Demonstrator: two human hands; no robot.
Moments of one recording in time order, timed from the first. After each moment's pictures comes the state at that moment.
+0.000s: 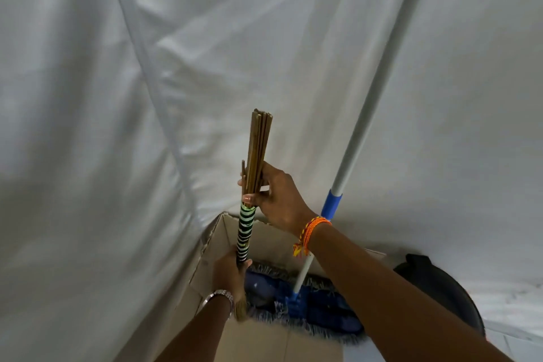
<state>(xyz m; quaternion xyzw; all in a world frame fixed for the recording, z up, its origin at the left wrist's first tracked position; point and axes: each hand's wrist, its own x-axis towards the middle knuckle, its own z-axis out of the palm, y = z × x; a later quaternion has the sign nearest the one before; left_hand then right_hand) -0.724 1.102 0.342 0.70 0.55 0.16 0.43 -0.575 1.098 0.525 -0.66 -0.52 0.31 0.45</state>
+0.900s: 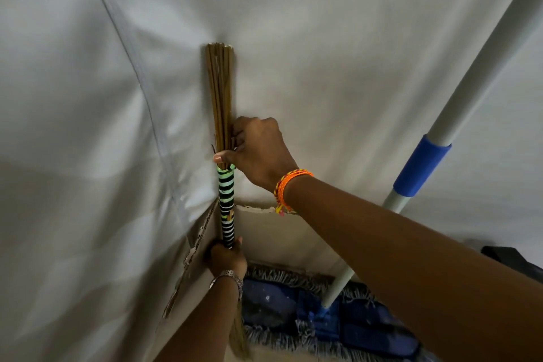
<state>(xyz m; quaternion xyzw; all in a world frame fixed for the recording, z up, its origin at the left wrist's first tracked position) -0.683 1.230 0.102 0.51 0.69 0.23 0.46 -0.571 1.244 0.347 -0.72 -0.59 0.10 0.35</state>
